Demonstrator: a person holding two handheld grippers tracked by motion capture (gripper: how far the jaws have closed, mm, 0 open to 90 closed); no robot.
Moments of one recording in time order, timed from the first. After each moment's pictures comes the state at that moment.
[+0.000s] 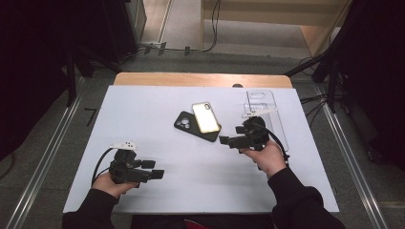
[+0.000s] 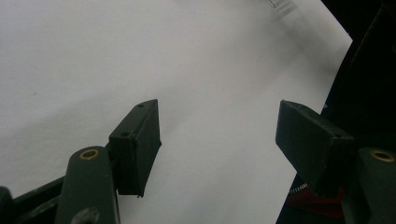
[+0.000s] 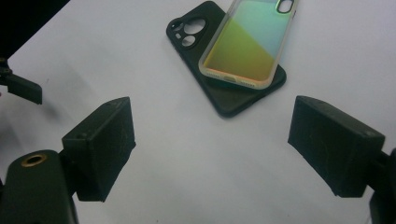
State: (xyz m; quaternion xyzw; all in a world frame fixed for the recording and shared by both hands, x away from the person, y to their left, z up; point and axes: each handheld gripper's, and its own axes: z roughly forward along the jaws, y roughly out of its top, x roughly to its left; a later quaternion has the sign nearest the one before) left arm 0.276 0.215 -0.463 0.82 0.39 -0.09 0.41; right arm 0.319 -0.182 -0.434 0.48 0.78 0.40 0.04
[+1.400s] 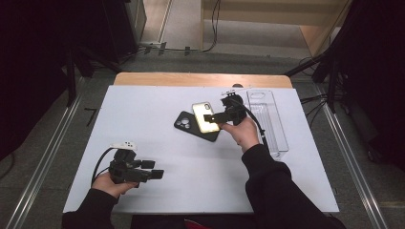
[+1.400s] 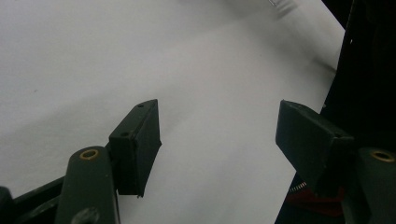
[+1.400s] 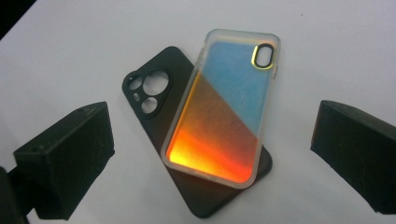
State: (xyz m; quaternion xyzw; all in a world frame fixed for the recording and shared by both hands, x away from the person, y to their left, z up) left arm 0.277 0.217 -0.463 0.82 0.39 -0.10 0.41; right arm 0.405 -0.137 -0.438 0.53 0.77 0.36 0.06
